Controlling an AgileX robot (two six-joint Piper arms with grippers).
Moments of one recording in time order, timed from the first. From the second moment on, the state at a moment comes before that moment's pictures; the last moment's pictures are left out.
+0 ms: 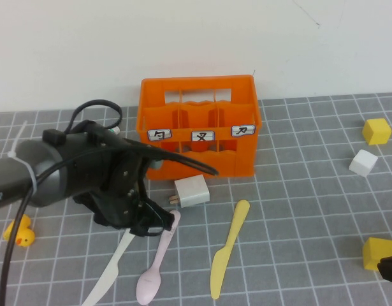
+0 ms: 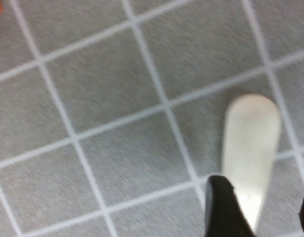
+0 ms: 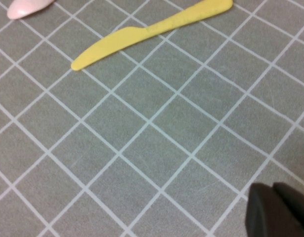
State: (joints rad) right arm 0.06 0.97 -0.43 0.90 0.70 -1.30; left arm -0.49 1.78 -1.12 0.20 0.75 -0.39
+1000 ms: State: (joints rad) right arm 0.06 0.97 -0.43 0.90 0.71 -1.30; left arm -0.45 1.86 -1.13 0.12 0.67 -0.30
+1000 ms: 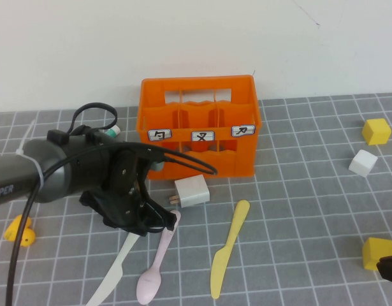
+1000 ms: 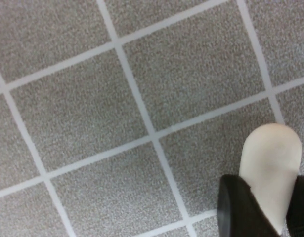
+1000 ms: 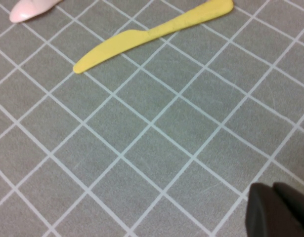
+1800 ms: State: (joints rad) right arm 0.06 0.97 -0.43 0.91 0.71 -1.30; left arm -0.45 1.54 -1.12 0.19 0.73 -0.30
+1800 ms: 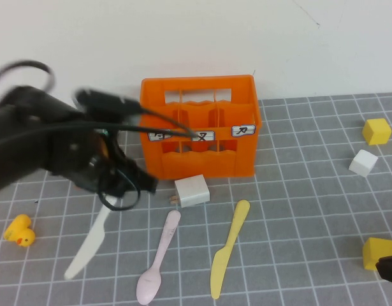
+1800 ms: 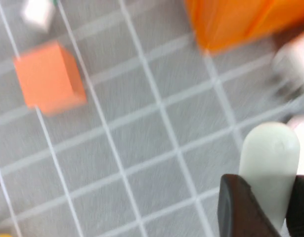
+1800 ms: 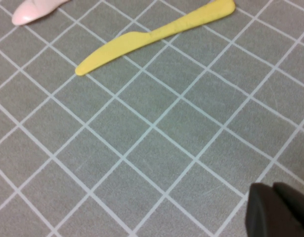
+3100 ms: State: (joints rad) right arm 0.06 0.97 -0.43 0.91 0.72 -1.32; left arm -0.45 1.82 -1.12 0.32 -1.02 -0.46
